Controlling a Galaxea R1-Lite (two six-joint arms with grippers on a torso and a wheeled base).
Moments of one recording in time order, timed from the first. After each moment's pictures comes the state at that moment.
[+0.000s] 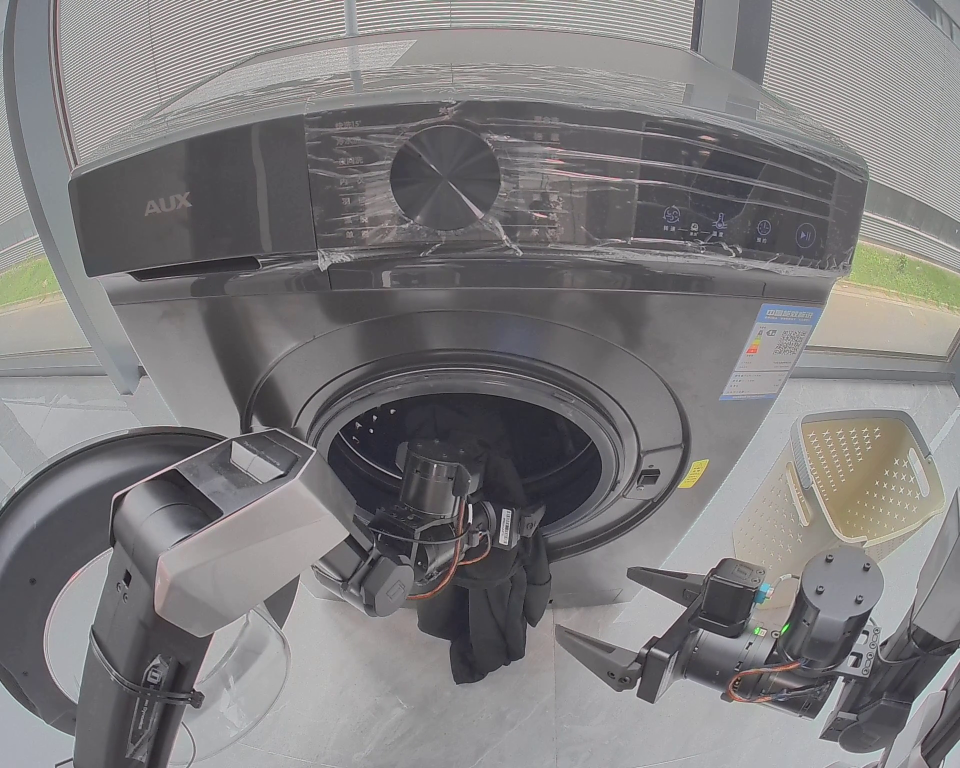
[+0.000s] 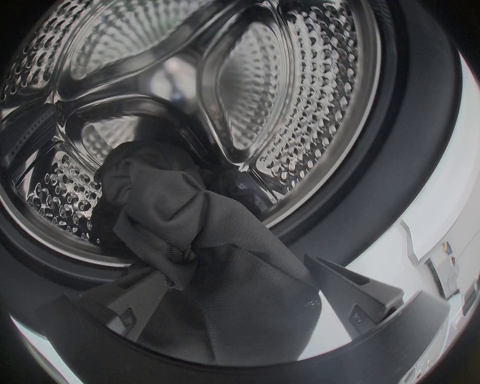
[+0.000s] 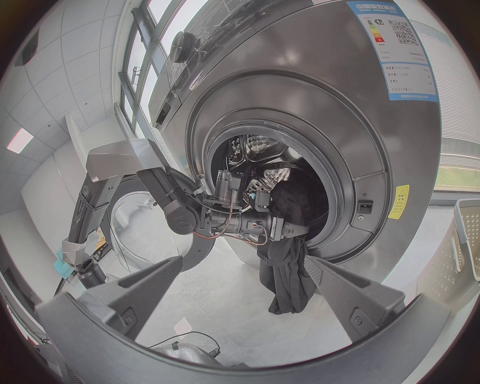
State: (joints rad) left arm -0.59 2.49 -1.29 -0.82 0.03 -0.14; right arm 0.82 1.88 -0.14 -1.55 -0.04 0.21
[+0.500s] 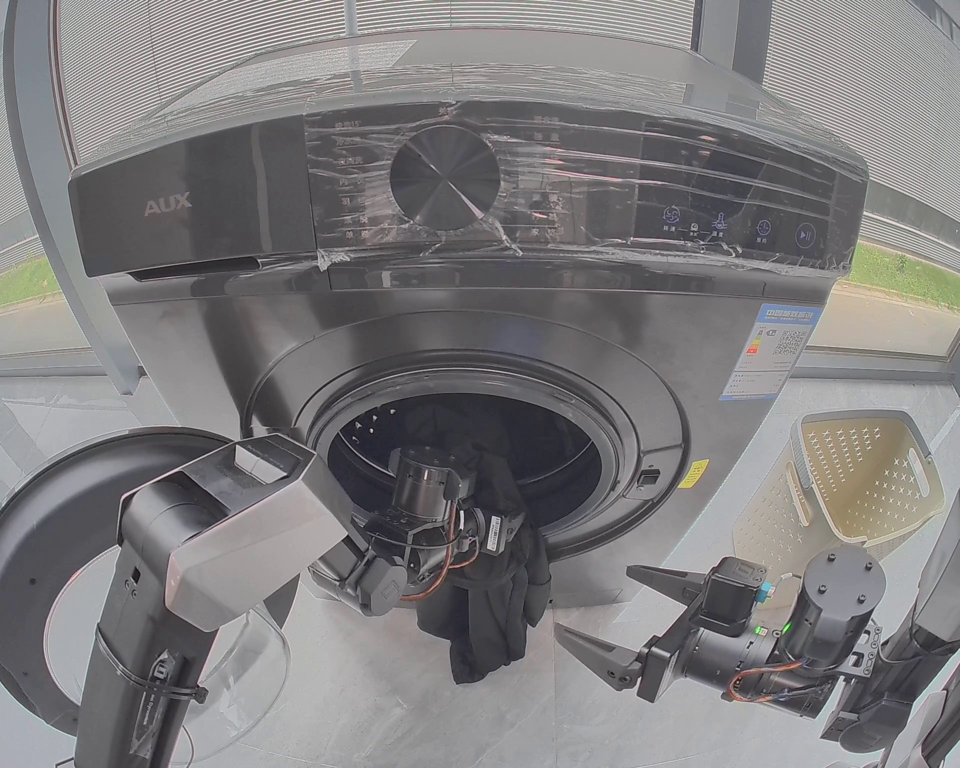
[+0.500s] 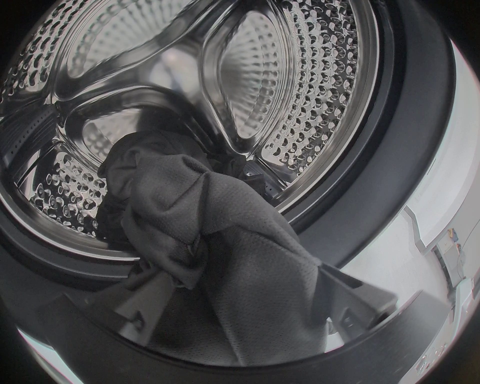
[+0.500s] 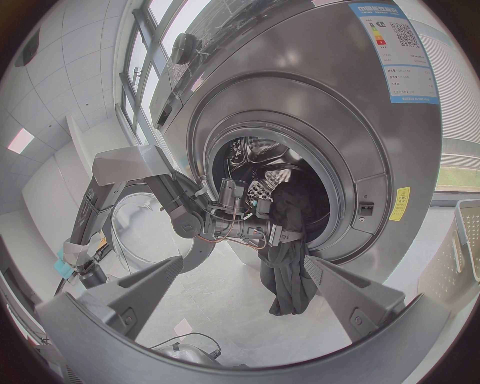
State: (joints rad) left arm -0.56 2.52 -1.29 -0.82 0.03 -0.08; right arm 0.82 1.87 -0.14 -1.55 -0.04 0.21
